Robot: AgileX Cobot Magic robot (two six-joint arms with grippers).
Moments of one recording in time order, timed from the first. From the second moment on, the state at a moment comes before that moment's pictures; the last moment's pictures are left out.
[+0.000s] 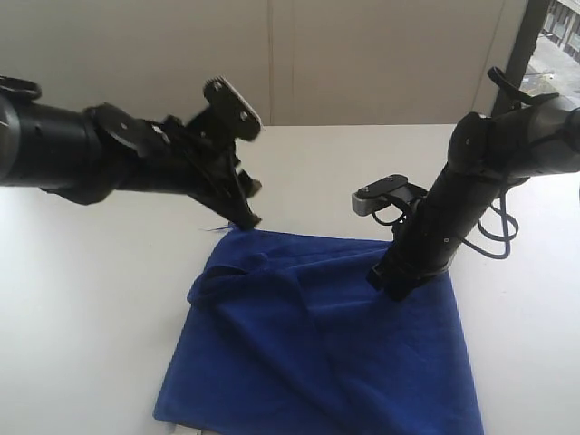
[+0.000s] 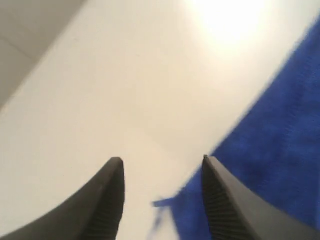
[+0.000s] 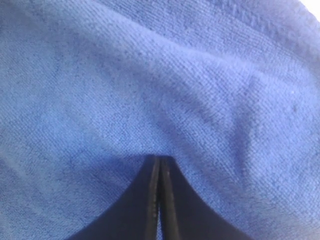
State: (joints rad) left arm -0.57 1.80 -1.16 -1.05 0.03 1.50; right arm 0.11 2.03 -1.25 0.34 0.80 -0.67
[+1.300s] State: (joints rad) left arm -0.40 1.81 -1.38 -0.50 1.15 0.95; right arm 0.10 2.05 -1.27 0.35 0.85 -0.67
